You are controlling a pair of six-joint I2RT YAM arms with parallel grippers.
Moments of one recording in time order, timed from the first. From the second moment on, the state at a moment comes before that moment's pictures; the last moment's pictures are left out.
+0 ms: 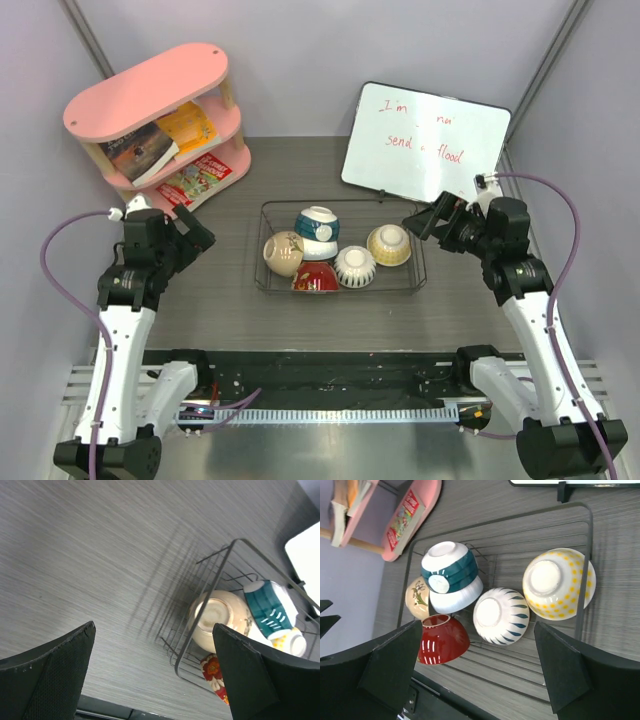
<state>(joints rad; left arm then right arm) -0.03 0.82 1.02 -0.88 -0.10 -0.67 0.08 0.85 0.88 -0.46 -0.40 0.56</state>
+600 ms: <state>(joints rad) -0.03 0.48 0.90 -0.84 -0.02 -0.68 0.14 0.88 0.85 -0.45 -0.37 0.57</state>
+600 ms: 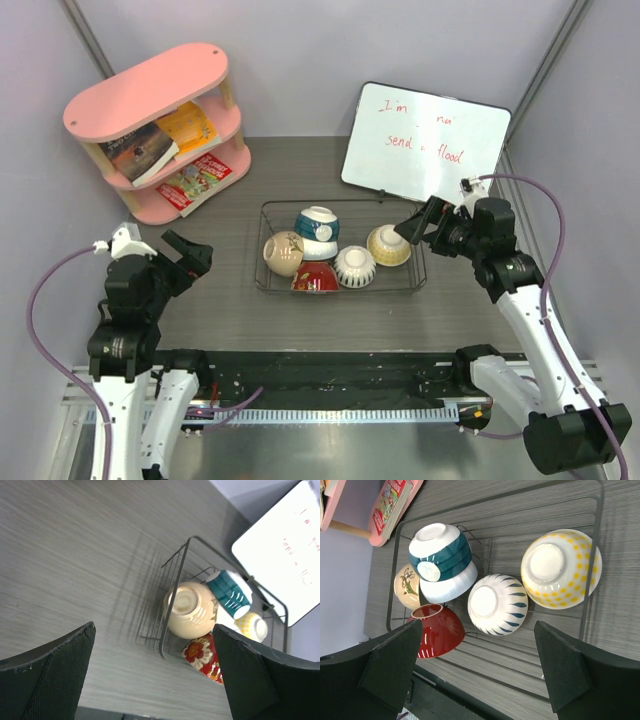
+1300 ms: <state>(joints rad) -0.37 1.15 1.26 -0.80 -0.05 -0.52 0.56 0.91 0.86 -0.43 -0.01 0.66</state>
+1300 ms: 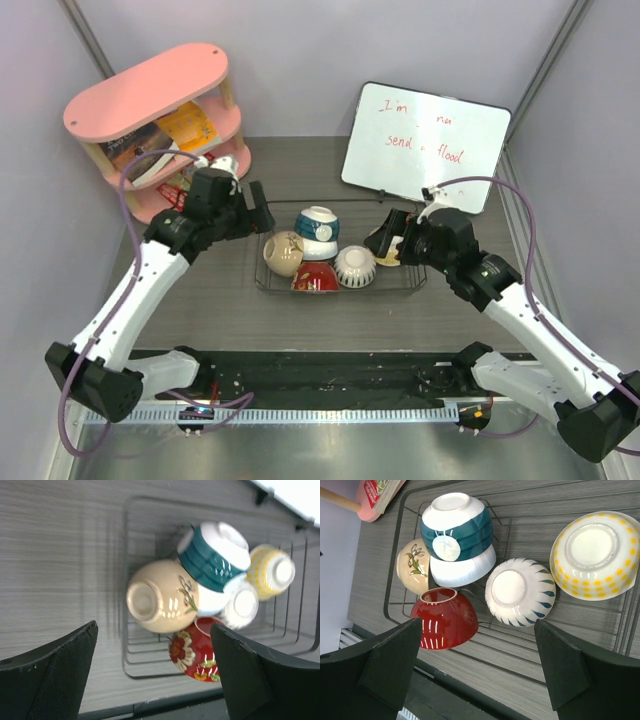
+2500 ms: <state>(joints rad) -1.16 1.09 0.99 -0.74 -0.59 -0.24 0.60 1.02 0.69 -0.36 -0.03 0.67</state>
